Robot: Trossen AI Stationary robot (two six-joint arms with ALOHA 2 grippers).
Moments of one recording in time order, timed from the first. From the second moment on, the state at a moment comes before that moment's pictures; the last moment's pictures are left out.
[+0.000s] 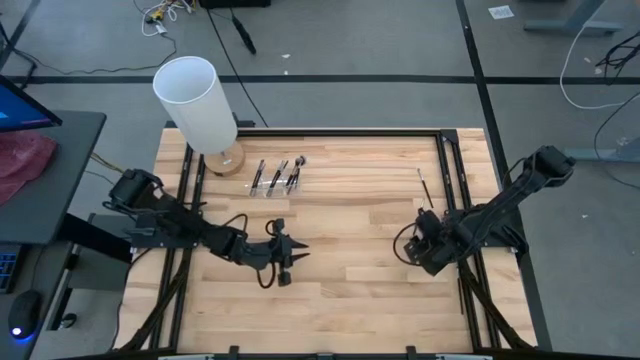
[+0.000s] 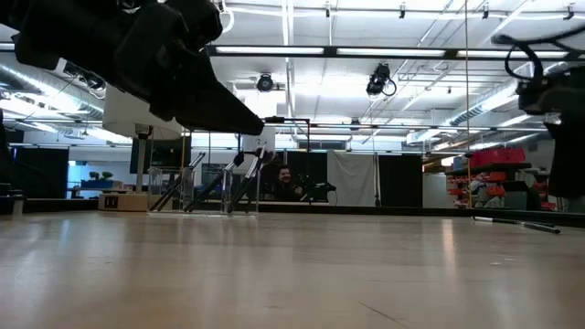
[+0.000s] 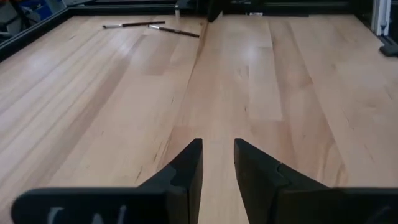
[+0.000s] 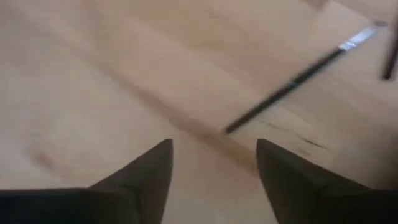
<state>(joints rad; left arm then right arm) -0.43 1.62 0.61 0.55 -0.56 -0.23 0.65 1.15 0.55 -0.92 0.43 1.63</state>
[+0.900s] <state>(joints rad) -0.43 1.62 0.61 0.58 -0.56 -0.23 0.33 1.36 0.40 -0.78 0.63 1.84</state>
